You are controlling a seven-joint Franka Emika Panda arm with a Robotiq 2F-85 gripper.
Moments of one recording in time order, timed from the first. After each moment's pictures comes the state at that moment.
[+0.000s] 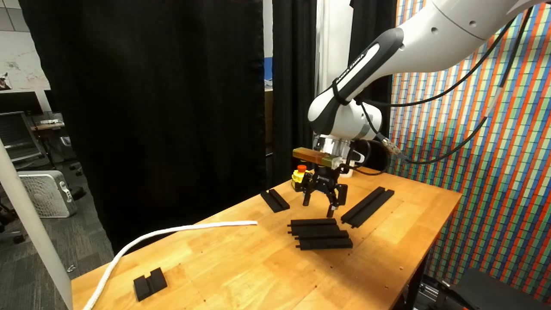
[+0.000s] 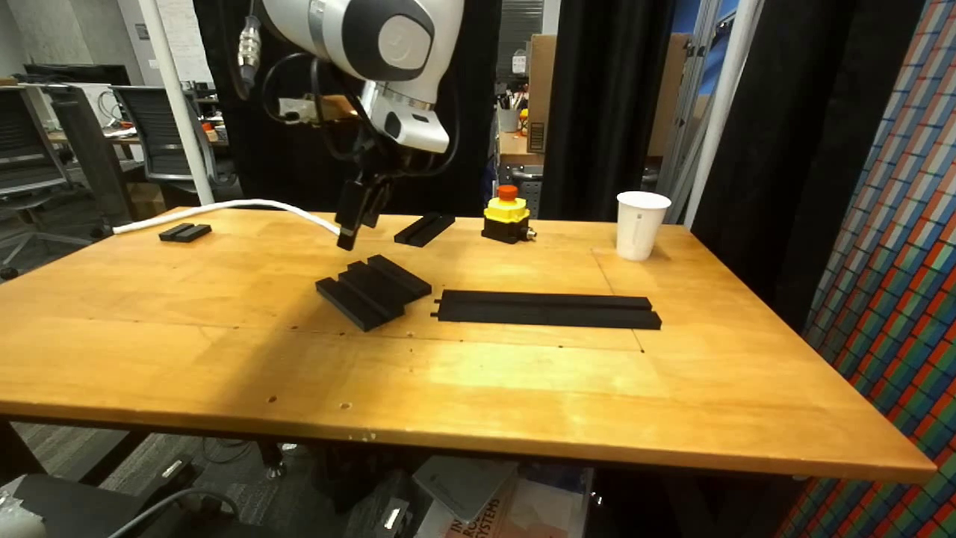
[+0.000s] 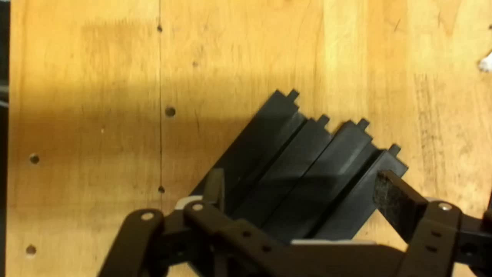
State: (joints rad) arm 0.04 0.15 -0.02 -2.25 0.49 2.27 1.12
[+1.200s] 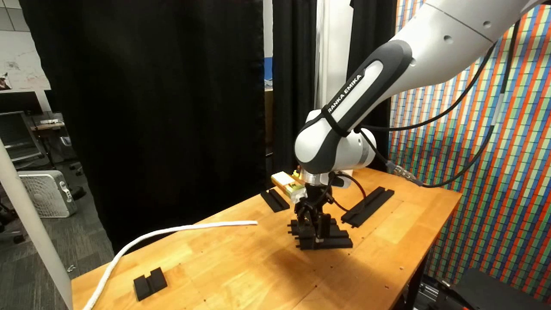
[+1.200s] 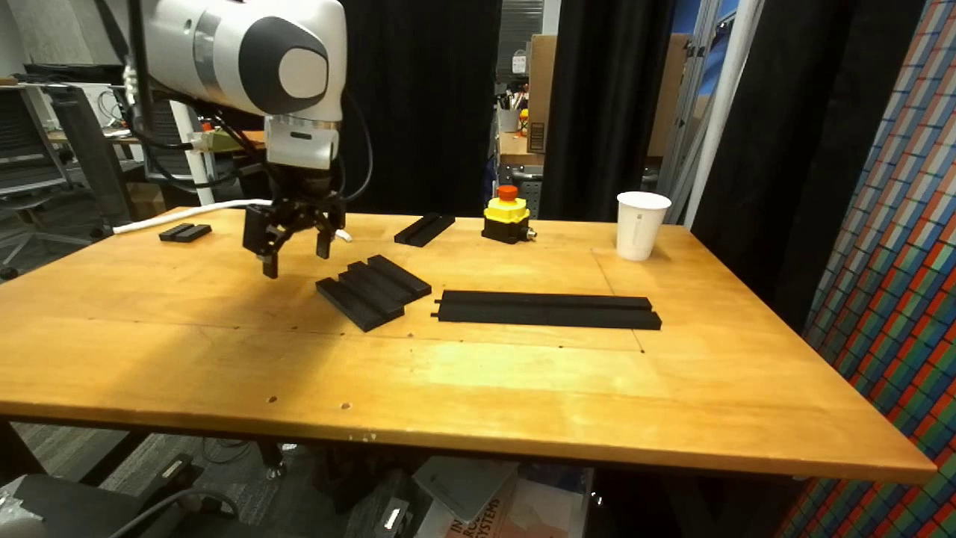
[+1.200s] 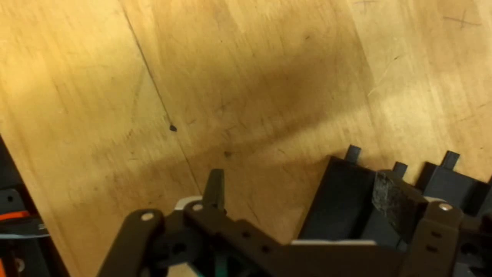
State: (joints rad) arm 0.20 0.12 0.05 -2.41 0.32 2.49 1.79
